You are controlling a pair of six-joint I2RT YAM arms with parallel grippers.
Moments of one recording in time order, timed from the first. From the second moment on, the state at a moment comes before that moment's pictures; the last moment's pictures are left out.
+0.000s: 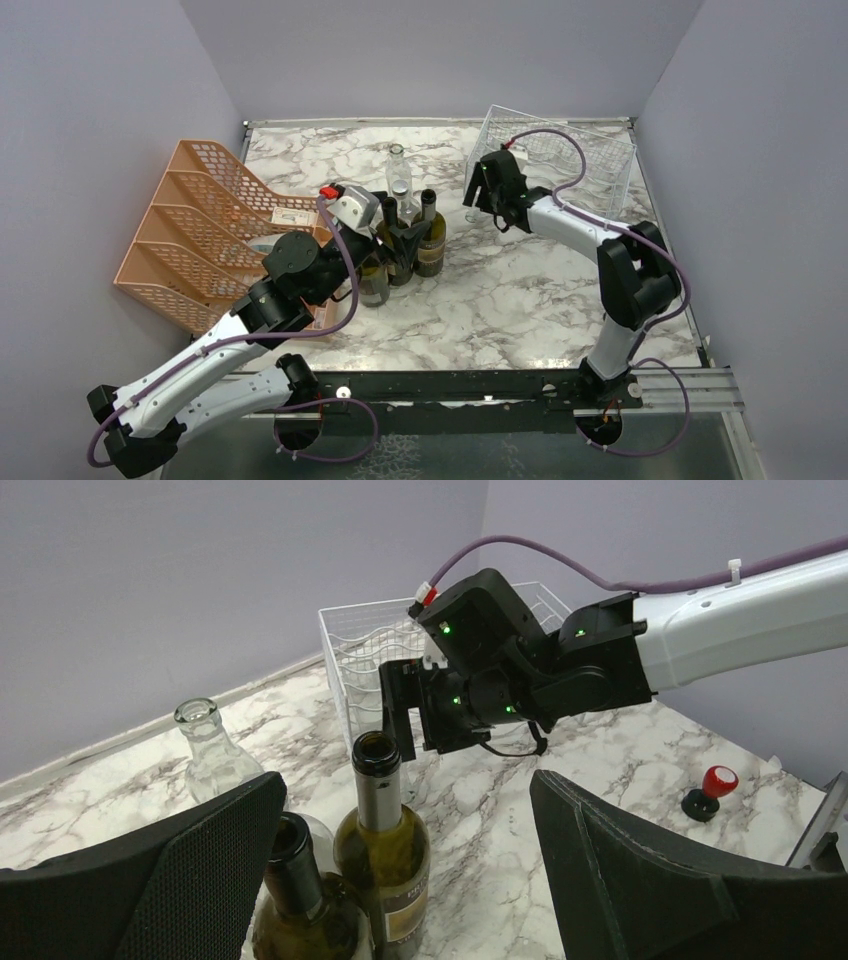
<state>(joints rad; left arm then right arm) -0.92 0.76 0.88 0.00 -0.20 -0.03 0.52 1.78 1.22 -0.16 0.31 0.61</state>
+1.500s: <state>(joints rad) -0.92 0.79 1.00 -0.07 -0.16 -0.04 0.52 1.82 1.28 -0.23 0.30 0.70</state>
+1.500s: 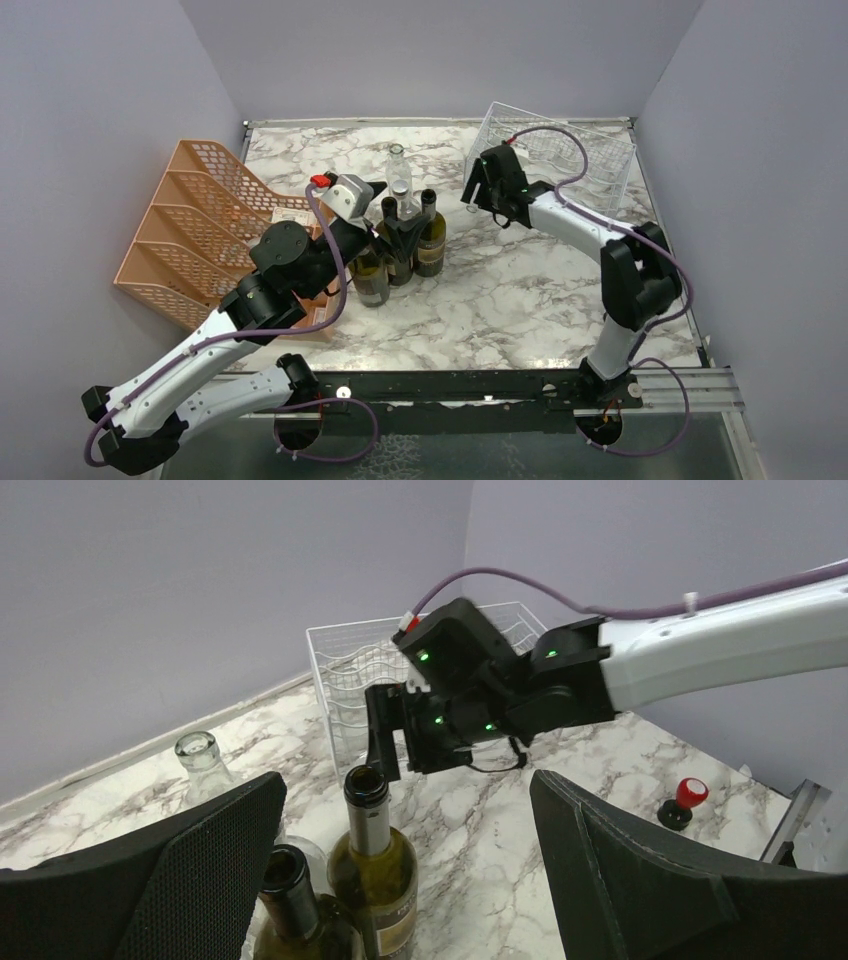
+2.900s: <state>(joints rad) -0.92 0.71 1.01 -0.17 -0.26 -0.04 0.62 1.43 1.18 0.02 -0.59 0.00</state>
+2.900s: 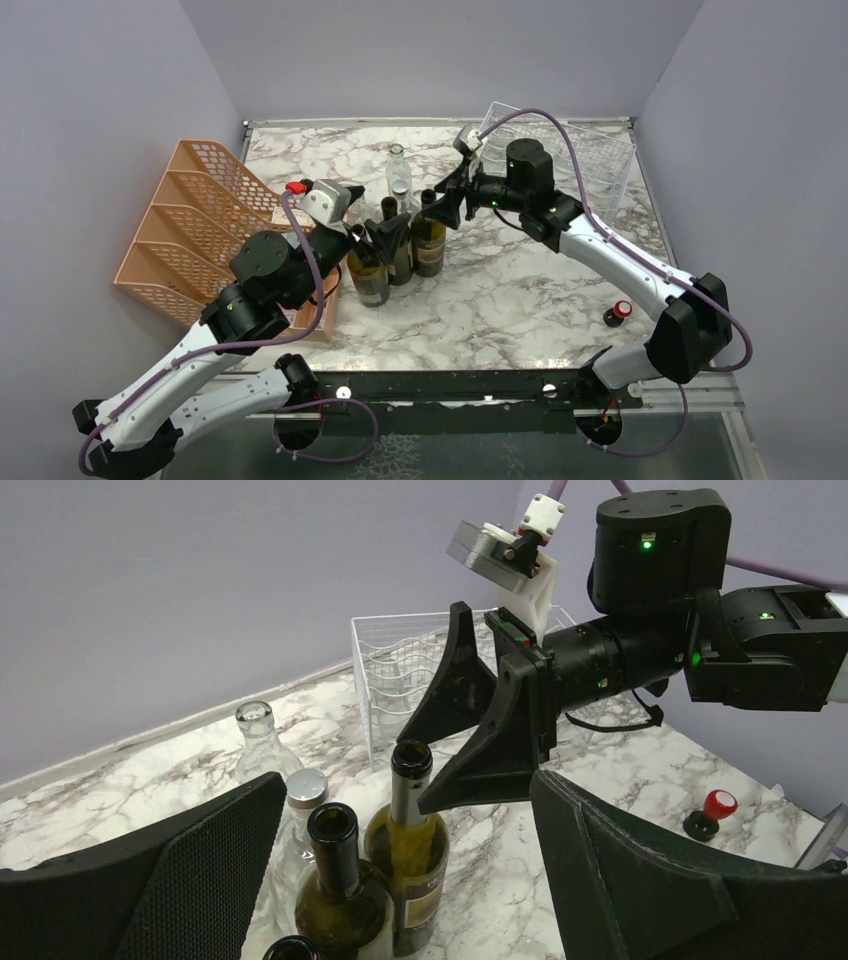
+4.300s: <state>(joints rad) -0.92 1.00 0.83 0.04 0.16 0.00 0.63 0.87 0.99 -0.12 -0.19 0.14</state>
